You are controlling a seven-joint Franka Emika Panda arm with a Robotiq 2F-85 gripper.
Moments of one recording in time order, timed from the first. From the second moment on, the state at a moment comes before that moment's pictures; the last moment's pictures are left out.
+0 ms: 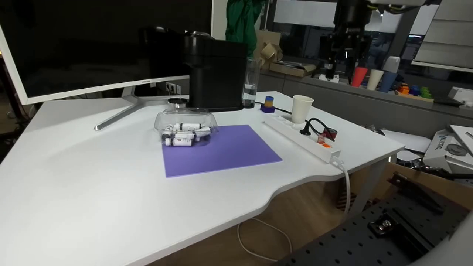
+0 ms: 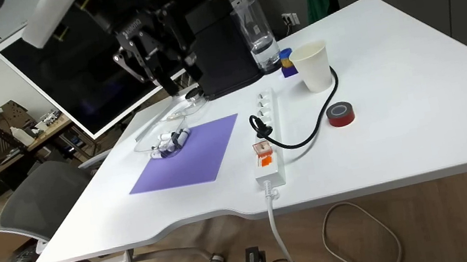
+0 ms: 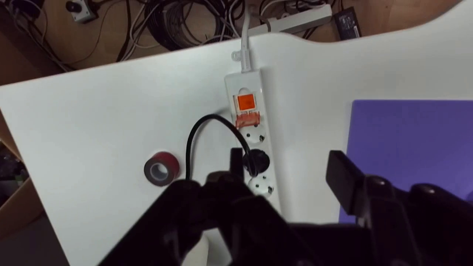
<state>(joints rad) -0.24 -0.23 -0.25 -2.56 -0.24 2.35 -0.17</state>
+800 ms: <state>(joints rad) -0.30 -0.09 -0.28 -2.66 -0.27 2.52 -0.17</state>
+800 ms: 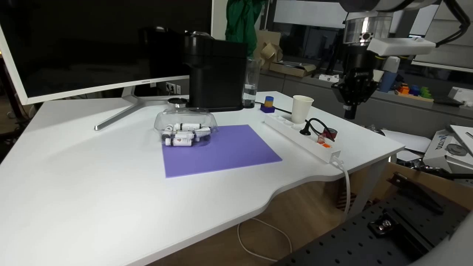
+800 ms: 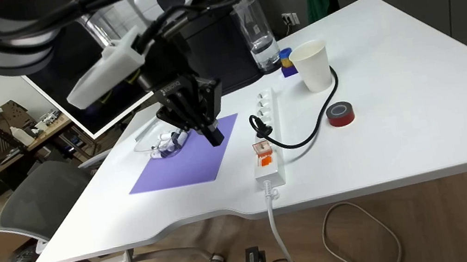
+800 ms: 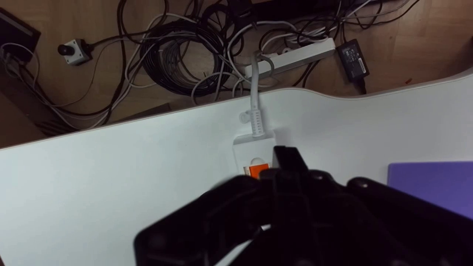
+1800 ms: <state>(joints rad) -0.30 0.20 -0.28 -2.56 -0.27 2.76 -0.26</state>
